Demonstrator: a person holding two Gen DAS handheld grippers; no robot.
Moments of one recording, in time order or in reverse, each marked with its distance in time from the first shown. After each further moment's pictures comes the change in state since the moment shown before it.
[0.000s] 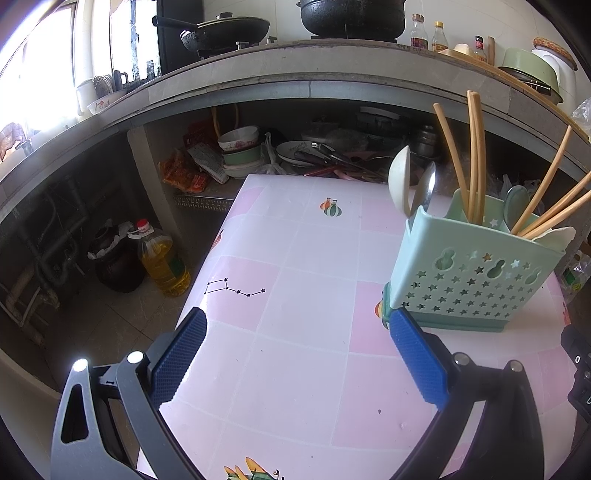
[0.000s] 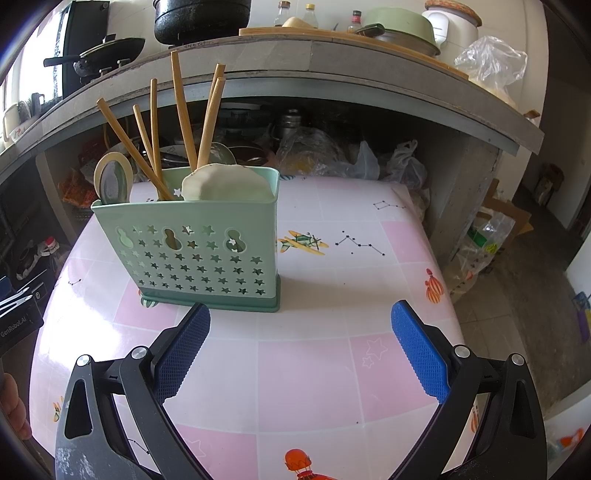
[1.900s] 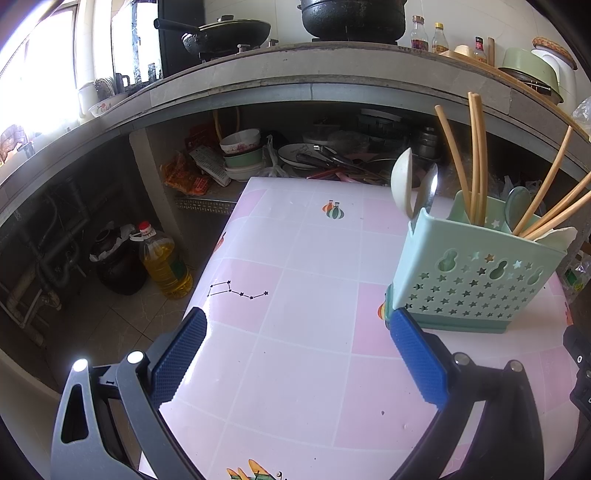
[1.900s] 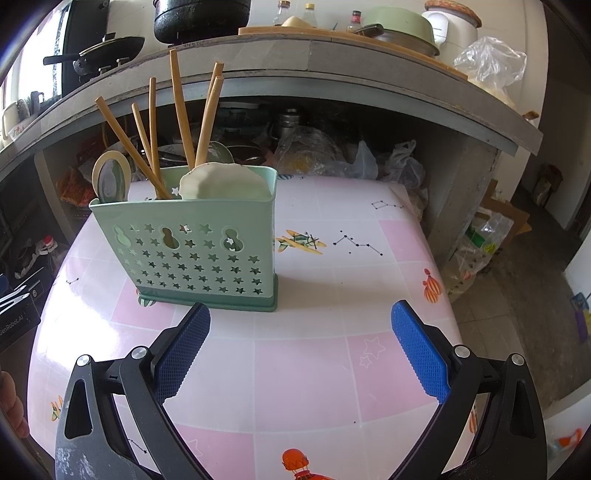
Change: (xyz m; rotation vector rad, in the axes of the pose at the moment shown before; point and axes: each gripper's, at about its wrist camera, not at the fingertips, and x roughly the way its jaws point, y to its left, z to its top) left arm -0.001 0.003 0.002 0.002 -0.012 0.005; right arm 0.001 -0.004 -0.002 -0.006 0.000 -0.002
